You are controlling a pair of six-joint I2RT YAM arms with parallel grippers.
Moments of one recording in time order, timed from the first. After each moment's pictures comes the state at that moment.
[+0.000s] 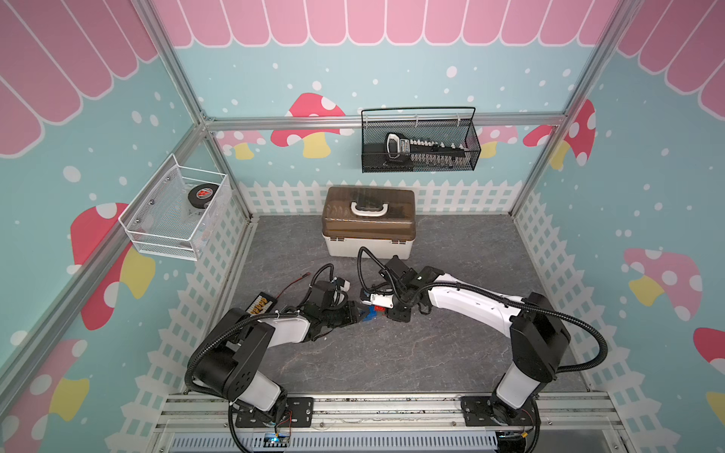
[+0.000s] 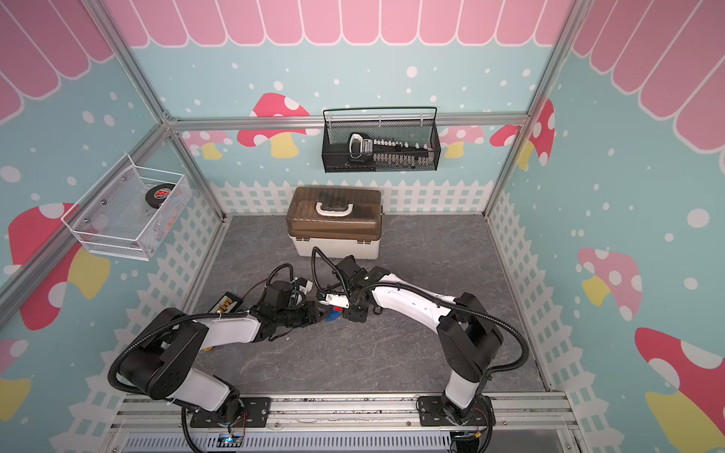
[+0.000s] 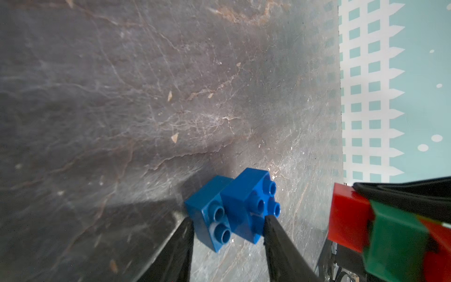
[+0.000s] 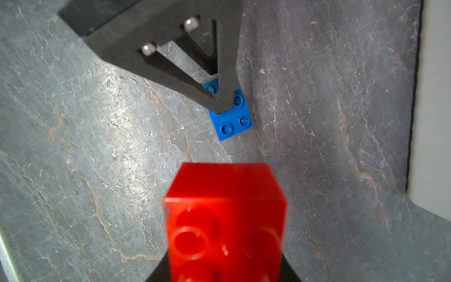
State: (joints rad) left arm -0.45 1.55 0.50 0.29 0.52 -0.70; right arm 0.82 1.71 1.27 -0.76 -0.06 -0.61
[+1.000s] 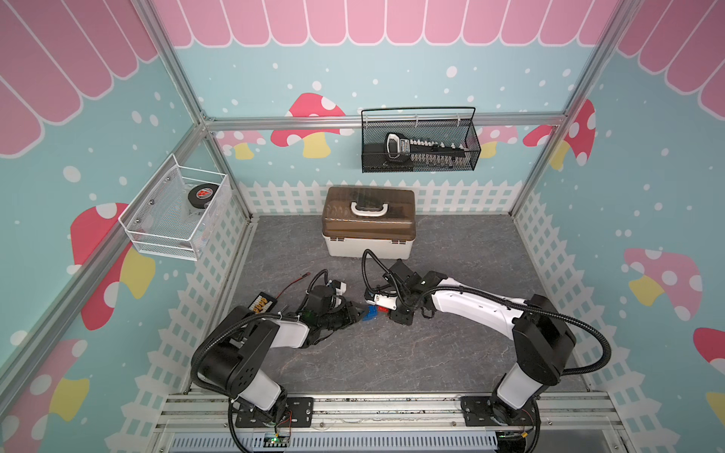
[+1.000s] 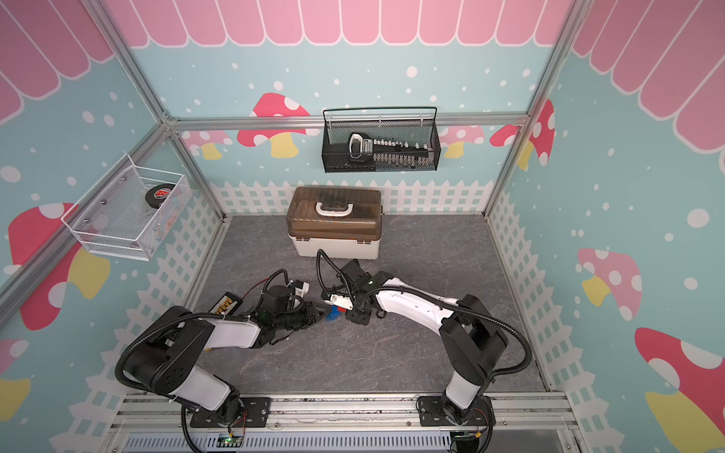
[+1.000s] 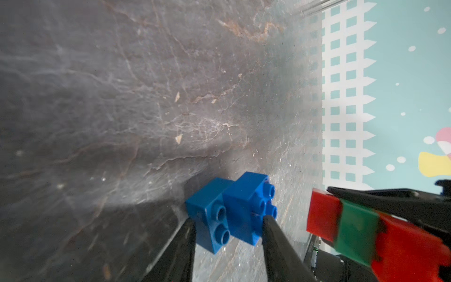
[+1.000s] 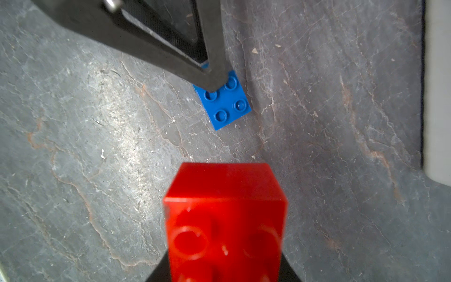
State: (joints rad) left arm -0.45 1.60 0.41 0.56 0.54 -0.88; right arm 0.82 1.67 1.19 -0.71 -0.04 -0.53
